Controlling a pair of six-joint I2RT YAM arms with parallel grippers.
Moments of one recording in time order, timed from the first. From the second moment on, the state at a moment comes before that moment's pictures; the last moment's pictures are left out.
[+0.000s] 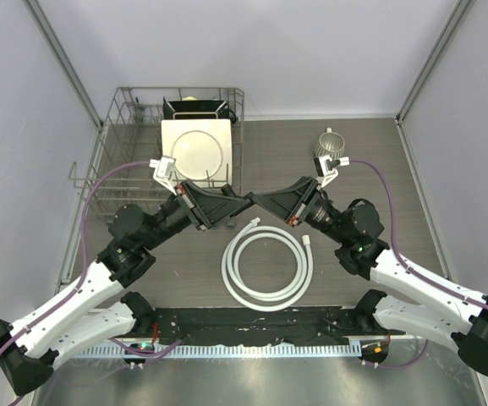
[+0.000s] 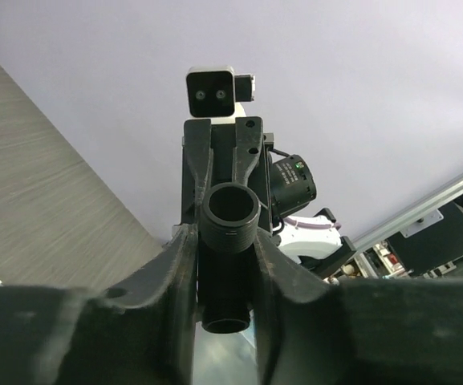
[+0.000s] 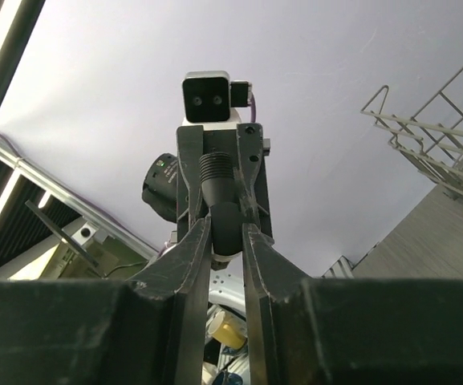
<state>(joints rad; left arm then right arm) -0.78 0.78 0.74 0.35 0.28 -1.01 0.80 0.93 0.62 0.75 -0.28 1.18</state>
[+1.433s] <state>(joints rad) -0.79 0.59 0.73 -0.04 0.15 -0.96 0.79 0.85 0.67 0.46 -0.40 0.91</state>
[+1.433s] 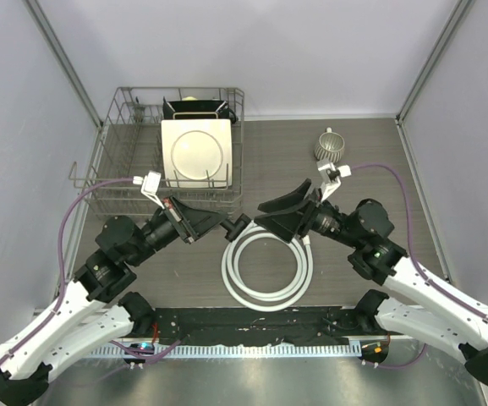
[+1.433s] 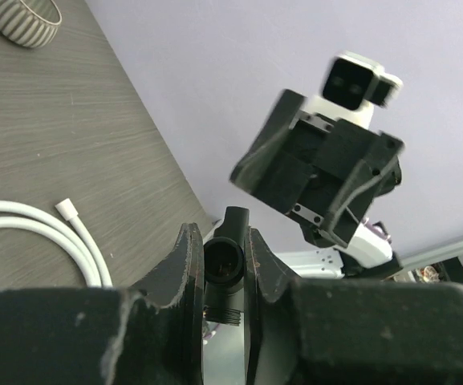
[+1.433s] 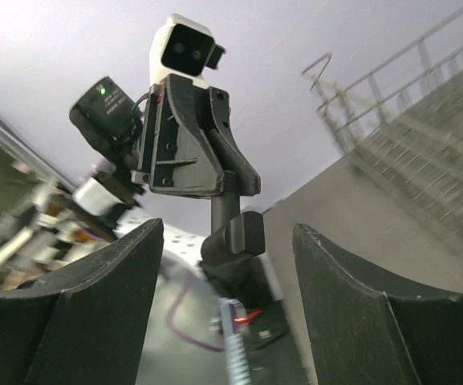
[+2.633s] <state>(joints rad) -0.78 0.75 1.01 -0.43 -0.06 -1.39 1.18 0.91 0.85 0.18 -0.14 -1.25</state>
